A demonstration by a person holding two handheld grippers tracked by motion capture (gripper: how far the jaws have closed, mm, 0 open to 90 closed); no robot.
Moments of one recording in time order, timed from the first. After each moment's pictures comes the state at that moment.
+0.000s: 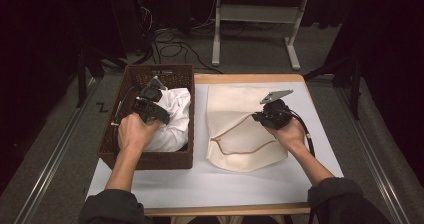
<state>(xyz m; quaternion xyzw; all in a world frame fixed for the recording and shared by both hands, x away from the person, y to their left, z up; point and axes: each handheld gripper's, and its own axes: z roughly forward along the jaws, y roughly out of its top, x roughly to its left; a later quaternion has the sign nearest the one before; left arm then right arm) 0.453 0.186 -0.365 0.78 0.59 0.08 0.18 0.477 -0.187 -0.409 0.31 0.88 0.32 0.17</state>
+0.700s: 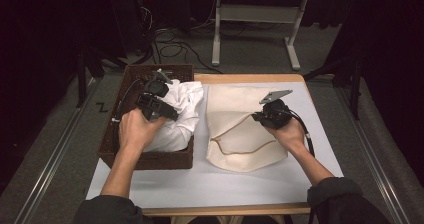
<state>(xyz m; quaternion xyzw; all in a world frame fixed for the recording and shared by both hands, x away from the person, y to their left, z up) 0.434 0.163 -0.323 0.81 0.54 0.07 0.23 0.477 -0.186 -0.409 0.31 0.88 0.32 0.17</state>
